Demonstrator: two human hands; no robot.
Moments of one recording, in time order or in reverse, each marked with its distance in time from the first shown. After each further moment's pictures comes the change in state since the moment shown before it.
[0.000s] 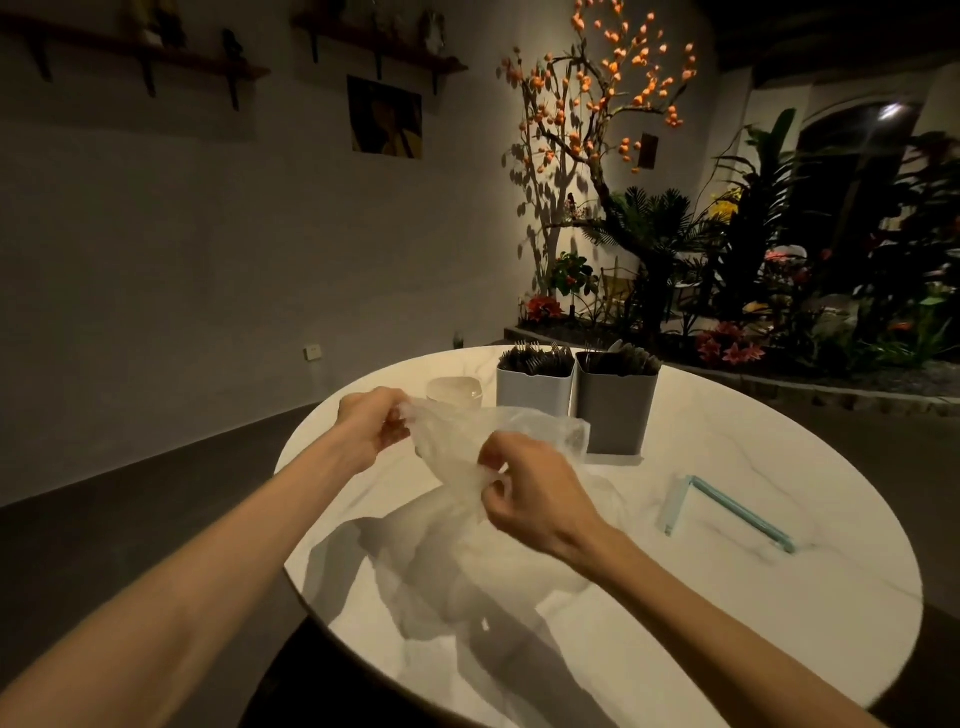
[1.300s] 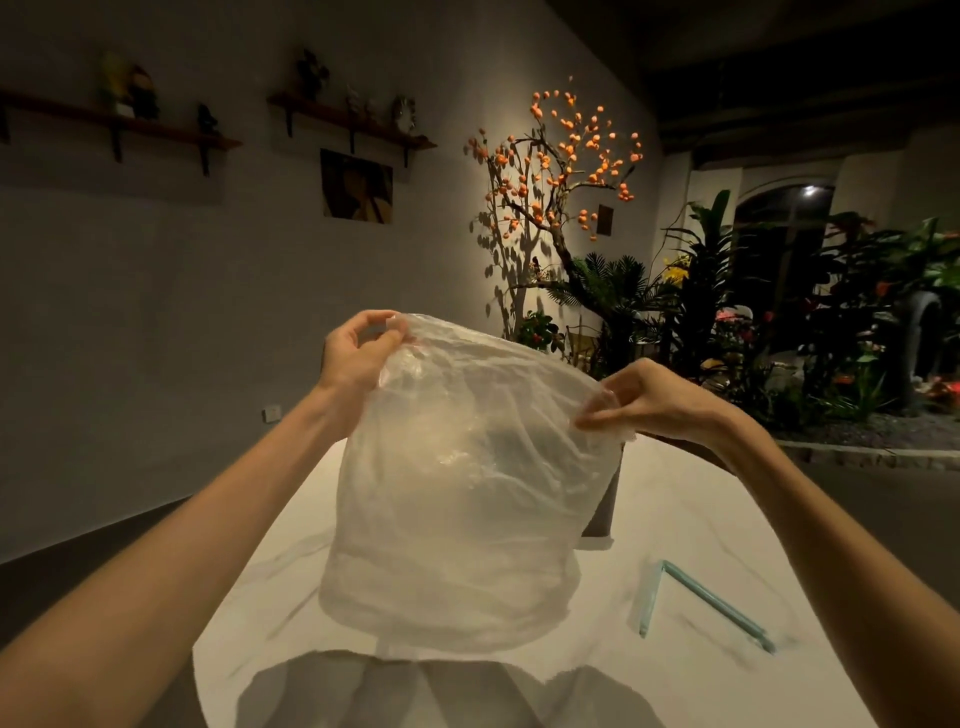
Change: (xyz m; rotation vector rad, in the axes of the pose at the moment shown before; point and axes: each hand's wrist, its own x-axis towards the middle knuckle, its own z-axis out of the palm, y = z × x) left_hand 0.003 0.118 0.070 -0.059 -0.182 0.681; right_hand 0.095 0.105 -0.192 0.089 -0.154 0.173
